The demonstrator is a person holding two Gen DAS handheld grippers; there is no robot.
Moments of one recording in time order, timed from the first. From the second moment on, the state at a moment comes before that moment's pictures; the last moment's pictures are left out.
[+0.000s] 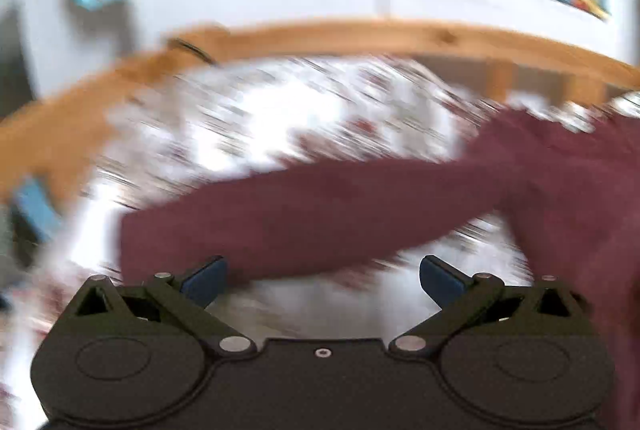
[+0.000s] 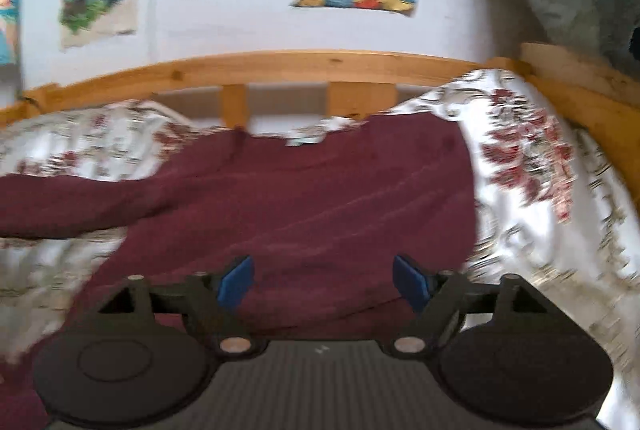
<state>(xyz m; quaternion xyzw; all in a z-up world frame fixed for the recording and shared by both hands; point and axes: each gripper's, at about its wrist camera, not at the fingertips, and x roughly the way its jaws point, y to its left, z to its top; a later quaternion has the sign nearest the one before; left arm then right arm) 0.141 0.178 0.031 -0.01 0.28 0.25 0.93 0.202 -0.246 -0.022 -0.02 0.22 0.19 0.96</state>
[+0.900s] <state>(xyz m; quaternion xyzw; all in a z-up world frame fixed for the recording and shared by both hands) 0.158 0.268 0.059 0.05 0.35 0.30 0.89 0.135 -0.203 -0.042 -0.05 0.19 0.26 0.95</state>
